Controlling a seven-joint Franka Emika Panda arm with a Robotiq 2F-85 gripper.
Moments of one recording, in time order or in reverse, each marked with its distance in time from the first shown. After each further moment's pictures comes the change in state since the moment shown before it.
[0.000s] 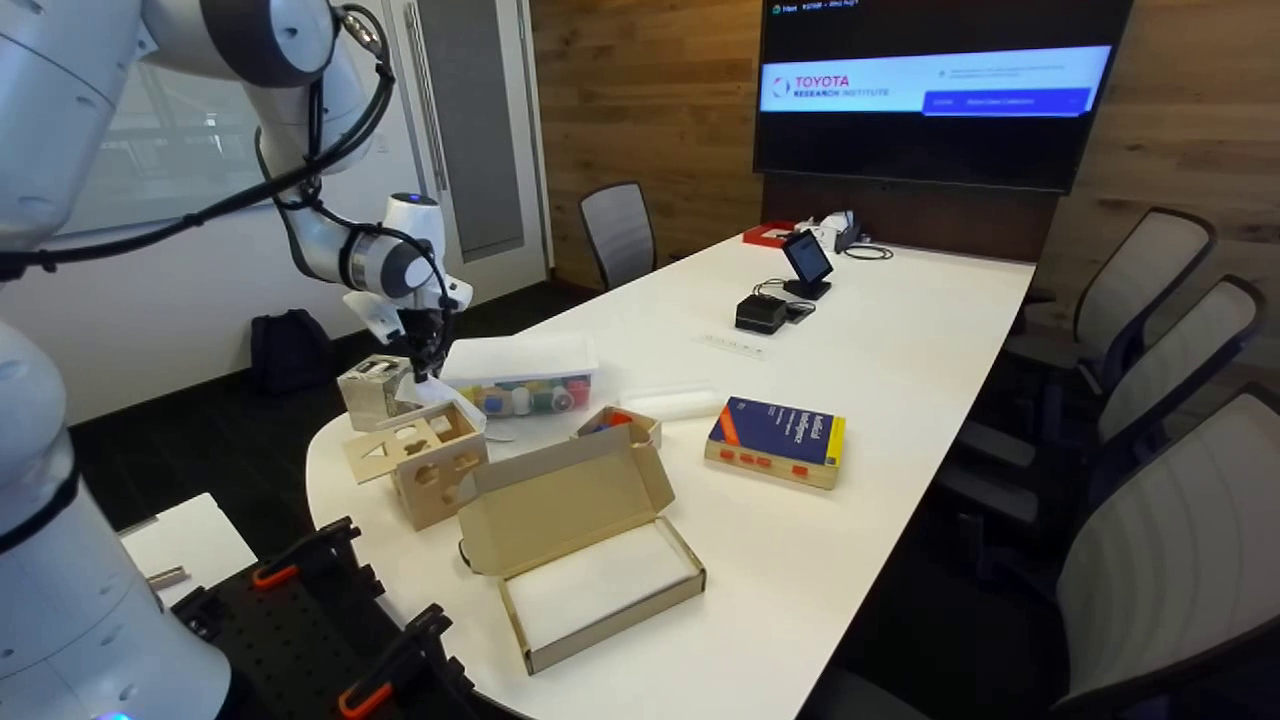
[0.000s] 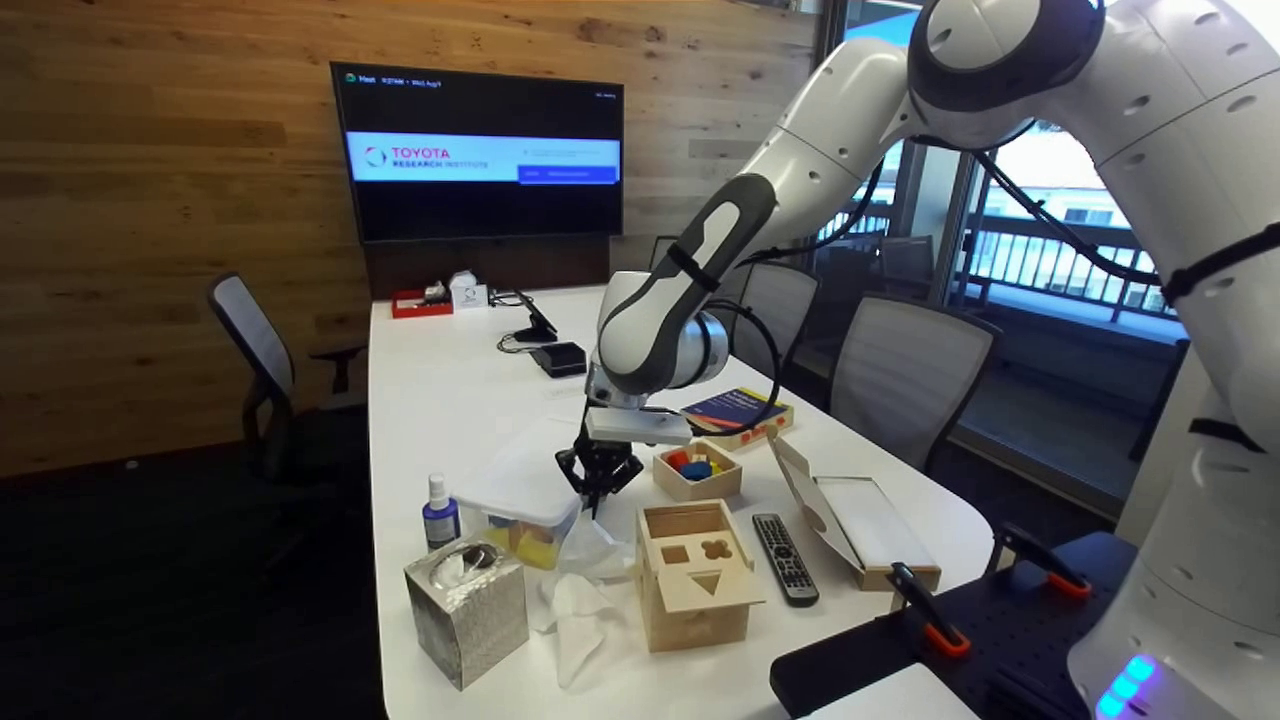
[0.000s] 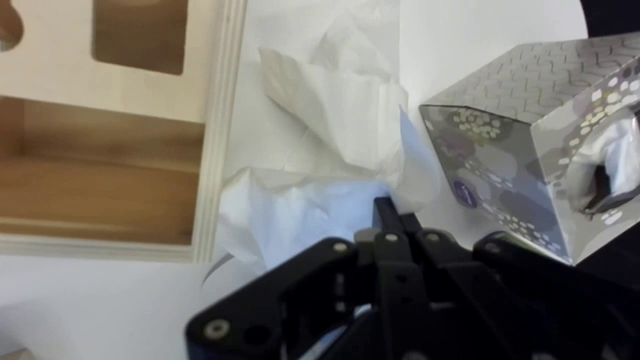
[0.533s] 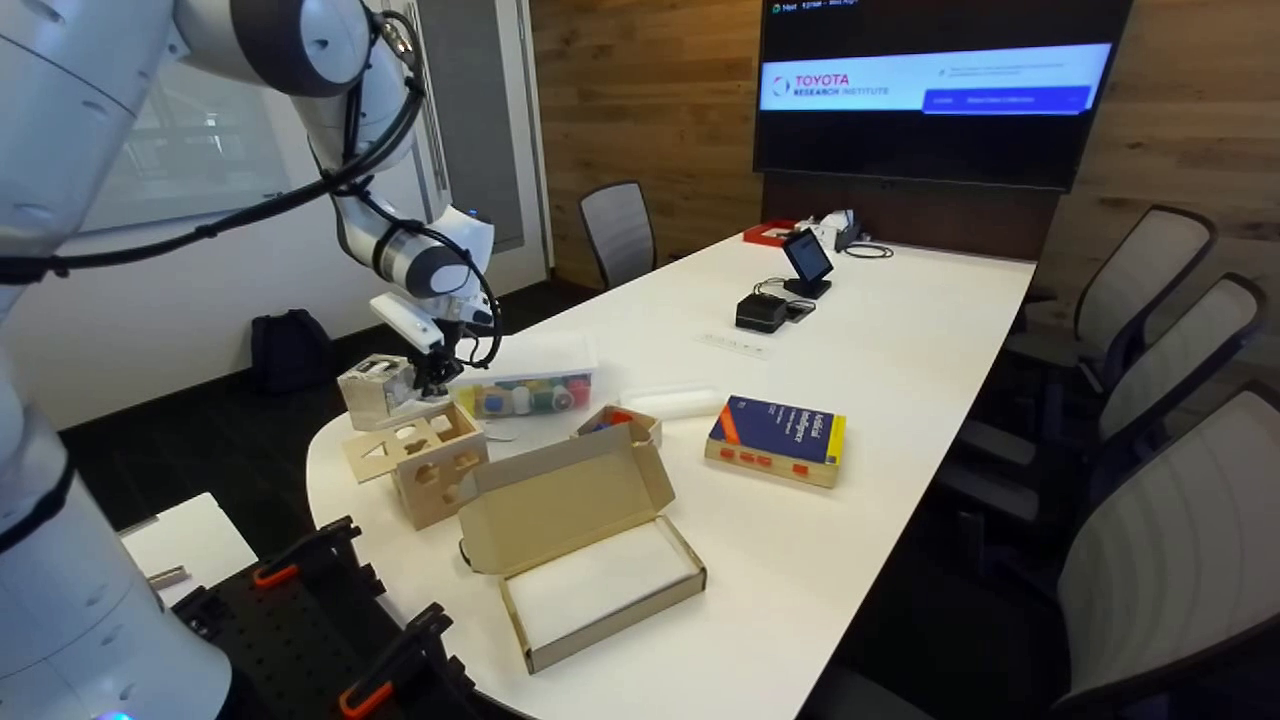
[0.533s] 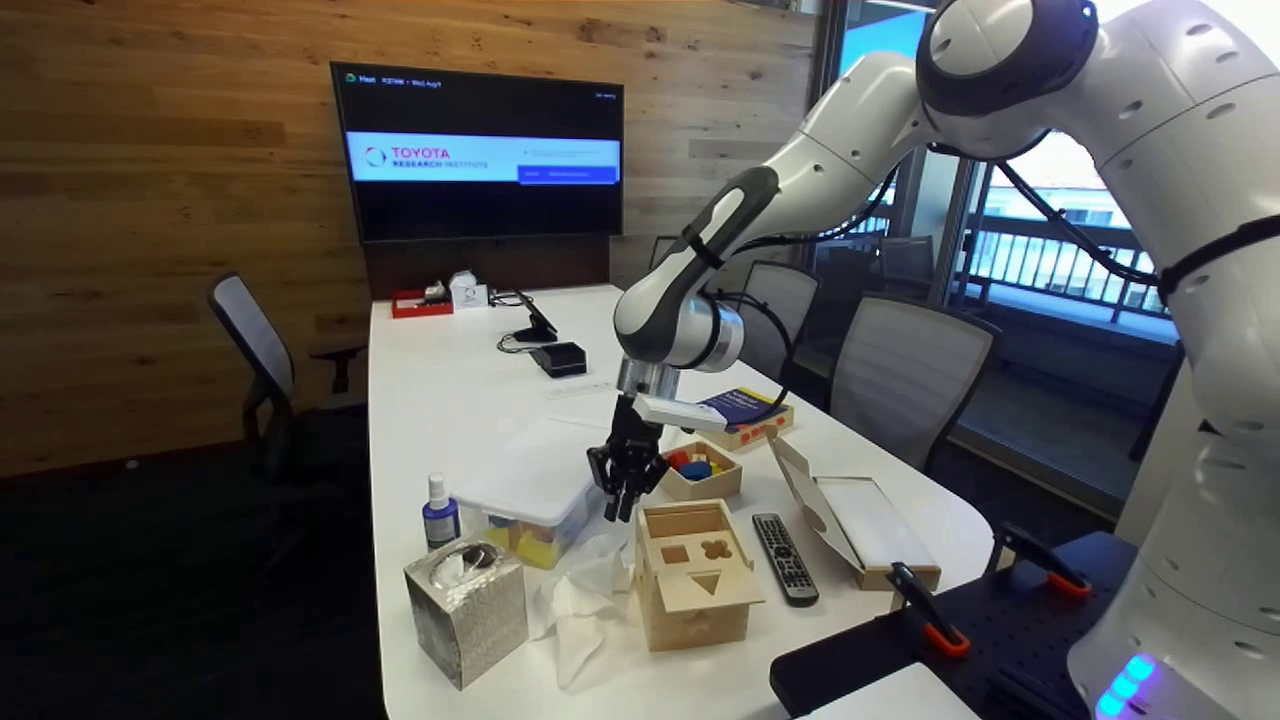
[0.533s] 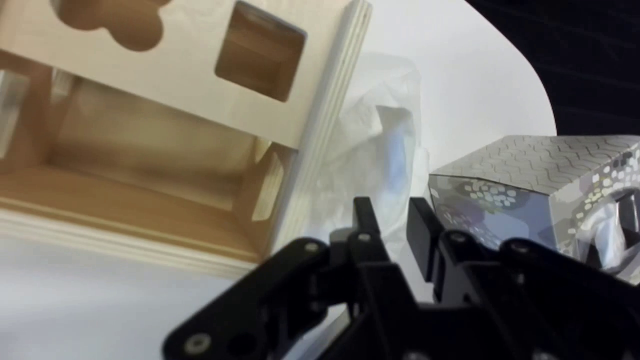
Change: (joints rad) arm -0.176 0.024 0.081 0.018 0.195 -0.204 -0.440
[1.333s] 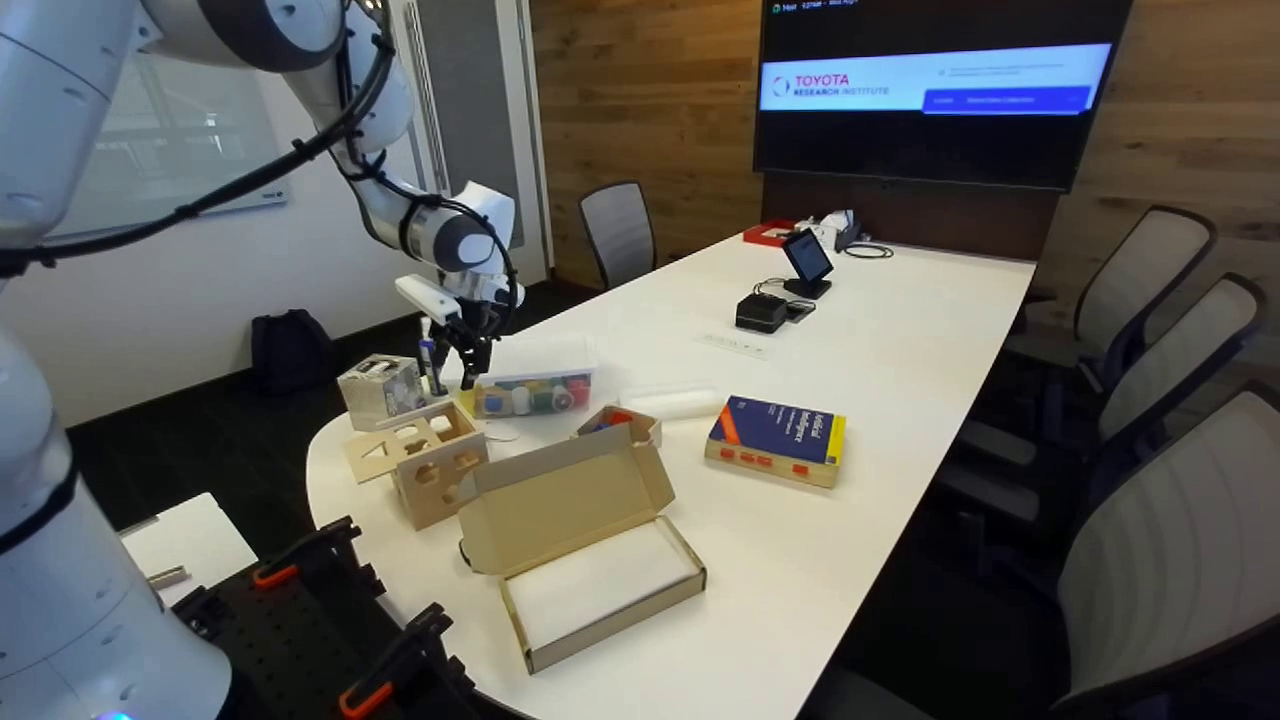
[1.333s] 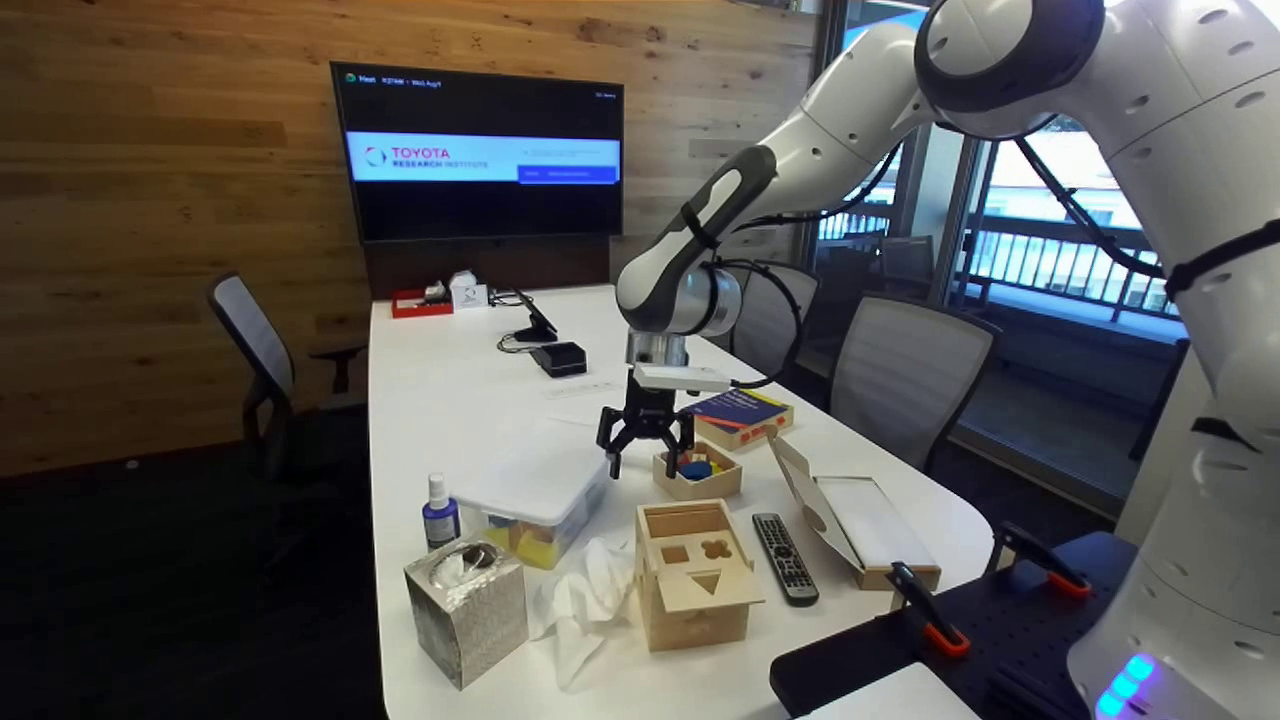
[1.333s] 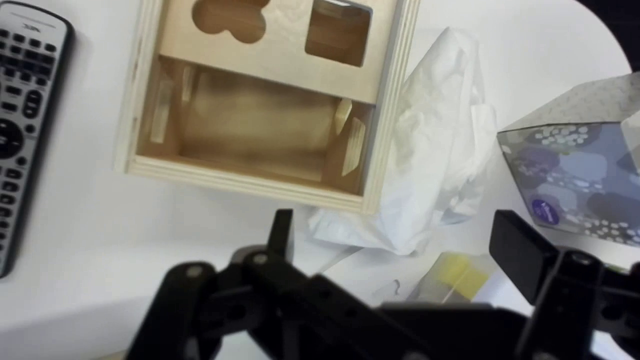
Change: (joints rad) arm 0.125 -0.060 -0.196 0.087 -0.045 -0.189 0.199
